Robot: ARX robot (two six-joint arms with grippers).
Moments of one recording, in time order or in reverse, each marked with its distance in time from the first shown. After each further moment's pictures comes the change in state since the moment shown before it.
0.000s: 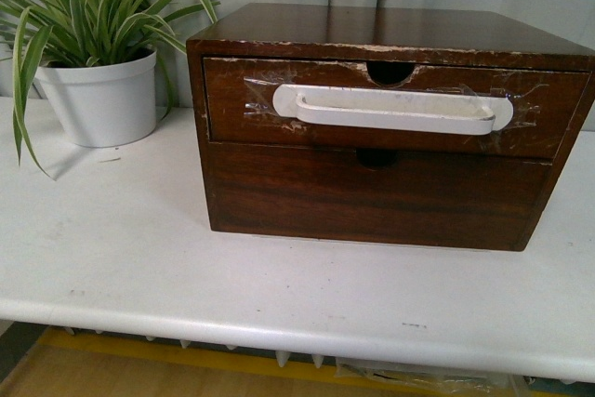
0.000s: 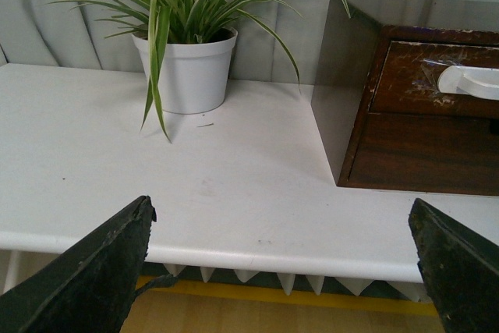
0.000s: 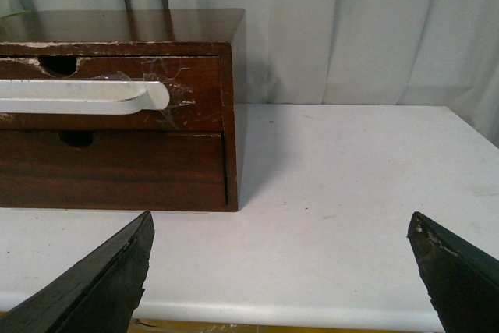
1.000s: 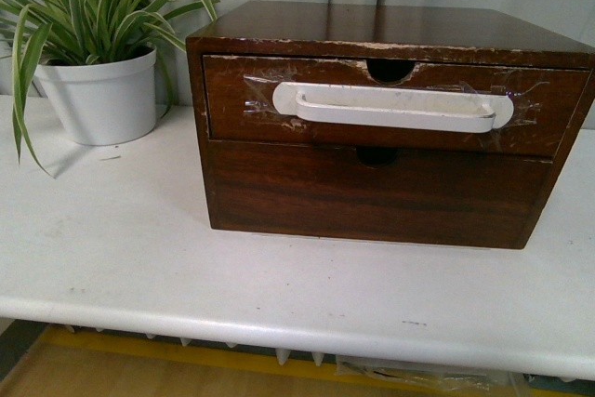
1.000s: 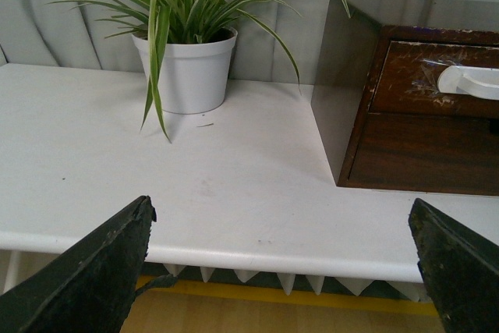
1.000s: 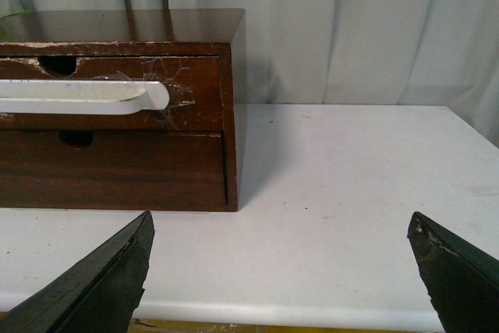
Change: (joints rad) left arm 0.000 0.000 0.000 0.000 0.000 0.000; right arm 0.000 0.000 0.000 0.000 0.000 0.000
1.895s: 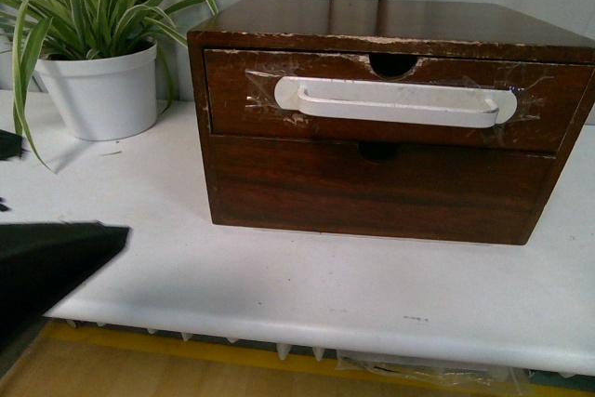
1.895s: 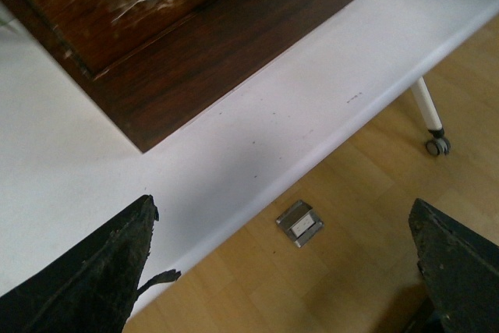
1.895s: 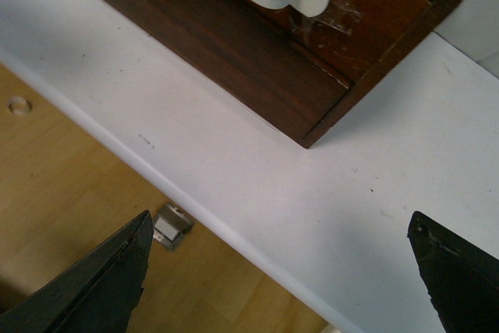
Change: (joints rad) left arm -0.326 1.044 0.574 -0.034 0.294 0.409; right arm 0.020 0.879 0.615 -0.308 -0.290 -0.537
